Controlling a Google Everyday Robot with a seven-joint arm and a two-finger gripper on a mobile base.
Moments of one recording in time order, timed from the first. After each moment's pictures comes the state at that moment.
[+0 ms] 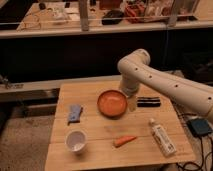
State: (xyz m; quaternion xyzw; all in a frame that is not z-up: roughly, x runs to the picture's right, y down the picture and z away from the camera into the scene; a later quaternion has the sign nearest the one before) arm 0.120 0.063 0.741 -0.30 -0.05 -0.17 0.94
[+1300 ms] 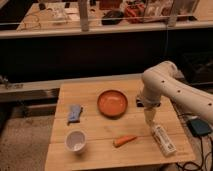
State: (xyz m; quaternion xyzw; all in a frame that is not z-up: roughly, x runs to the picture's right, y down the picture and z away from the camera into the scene) arm 0.178 0.120 0.705 -0.30 -0.05 -0.12 0.94
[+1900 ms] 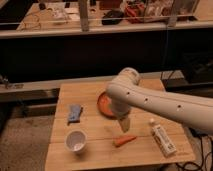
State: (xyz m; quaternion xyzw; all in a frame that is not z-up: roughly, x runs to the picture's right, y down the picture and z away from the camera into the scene) arm 0.038 0.151 0.673 -0.30 -0.10 -0.26 0.91
